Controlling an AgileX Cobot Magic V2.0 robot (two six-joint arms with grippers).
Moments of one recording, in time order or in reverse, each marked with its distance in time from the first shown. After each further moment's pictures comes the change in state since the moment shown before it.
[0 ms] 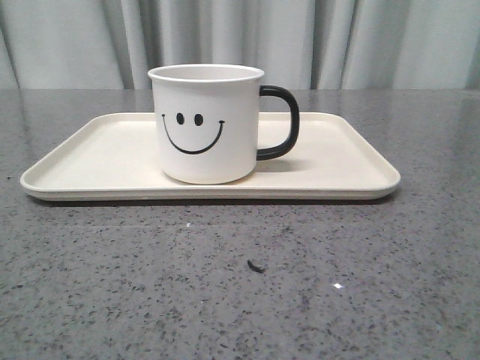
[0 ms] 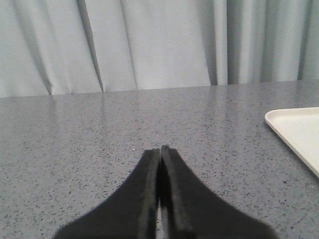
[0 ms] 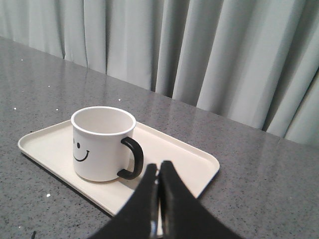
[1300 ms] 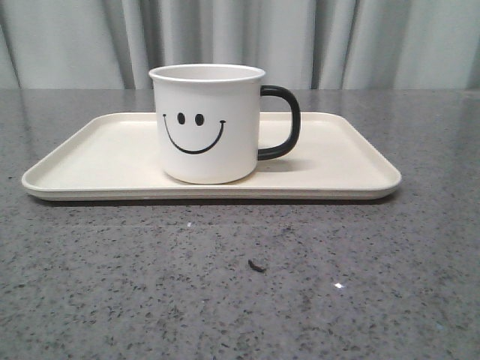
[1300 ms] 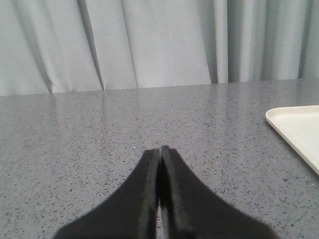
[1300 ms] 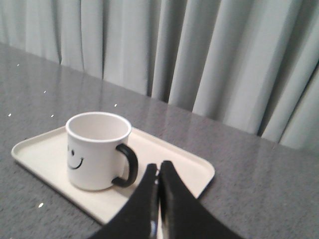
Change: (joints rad) left arm 0.000 0.000 0.000 0.000 0.005 -0.002; right arm 0.000 0.000 0.015 -0.002 -0.061 0.000
